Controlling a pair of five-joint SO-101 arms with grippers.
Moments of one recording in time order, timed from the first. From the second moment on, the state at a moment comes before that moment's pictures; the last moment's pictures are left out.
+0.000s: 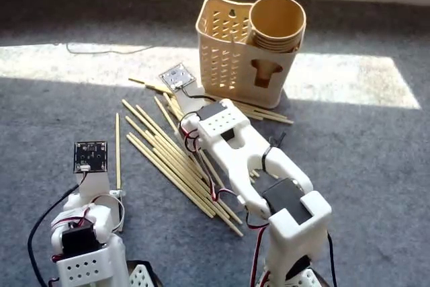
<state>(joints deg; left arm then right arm) -21.5 -104.1 96.0 77.0 -5.4 -37.3 14.4 14.1 48.5 7.3</state>
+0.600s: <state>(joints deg) -21.5 -104.1 96.0 77.0 -5.4 -34.9 3.8 10.2 60.1 7.3</state>
